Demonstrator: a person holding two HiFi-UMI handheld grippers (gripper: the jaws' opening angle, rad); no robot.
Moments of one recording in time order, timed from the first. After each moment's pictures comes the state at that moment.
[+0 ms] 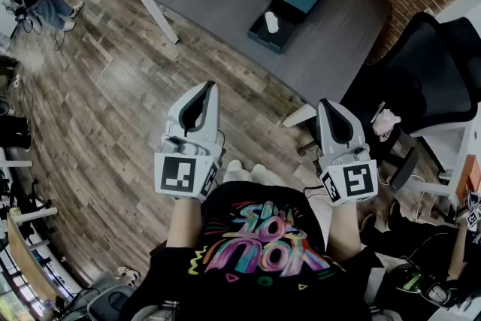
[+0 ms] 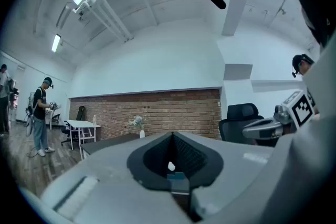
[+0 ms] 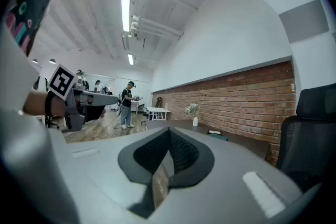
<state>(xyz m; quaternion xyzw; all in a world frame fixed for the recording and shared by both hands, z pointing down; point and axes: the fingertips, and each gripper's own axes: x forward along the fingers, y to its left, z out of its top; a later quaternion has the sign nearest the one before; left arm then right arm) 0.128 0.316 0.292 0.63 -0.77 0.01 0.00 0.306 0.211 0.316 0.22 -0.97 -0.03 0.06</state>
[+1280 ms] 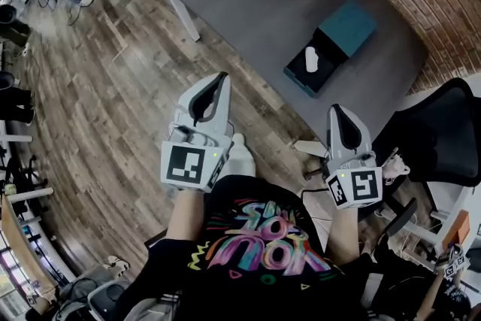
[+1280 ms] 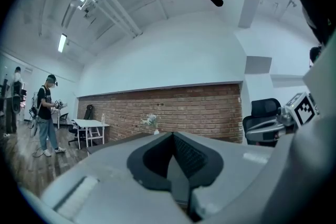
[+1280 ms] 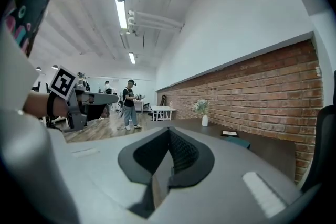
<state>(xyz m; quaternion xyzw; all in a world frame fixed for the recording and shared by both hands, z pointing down) -0.027 0.242 0.302 0.60 -0.80 0.00 0.02 0.153 0.125 0.333 0.19 -0.98 0.00 0.07</state>
